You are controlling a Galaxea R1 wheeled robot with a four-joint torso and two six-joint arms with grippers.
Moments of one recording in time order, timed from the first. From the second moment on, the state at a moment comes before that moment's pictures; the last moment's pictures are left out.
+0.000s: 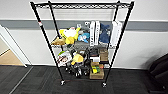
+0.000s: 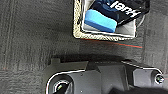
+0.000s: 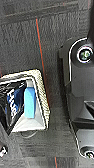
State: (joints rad) left arm 1.04 2.76 -2.39 -0.09 0.21 -0.10; right arm -1.15 2.73 -2.37 0.03 0.00 0.15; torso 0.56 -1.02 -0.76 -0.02
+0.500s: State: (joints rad) left arm 0.96 2.76 -2.39 -0.12 0.24 -0.10; right arm -1.06 2.73 -2.36 0.05 -0.03 0.15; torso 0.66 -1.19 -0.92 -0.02
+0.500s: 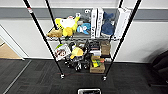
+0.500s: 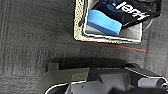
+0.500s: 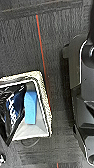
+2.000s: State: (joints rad) left arm 0.85 2.87 -2.51 -0.17 0.34 -0.11; right arm -0.88 2.72 -2.38 0.09 -0.18 0.15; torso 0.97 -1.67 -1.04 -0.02
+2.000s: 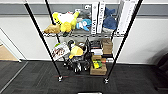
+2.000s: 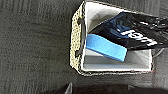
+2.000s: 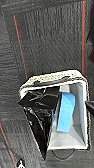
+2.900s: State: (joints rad) left arm 0.79 2.88 -2.51 -0.18 0.37 -0.11; right arm -0.80 2.72 -2.37 0.11 -0.21 0.15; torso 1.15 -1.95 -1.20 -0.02
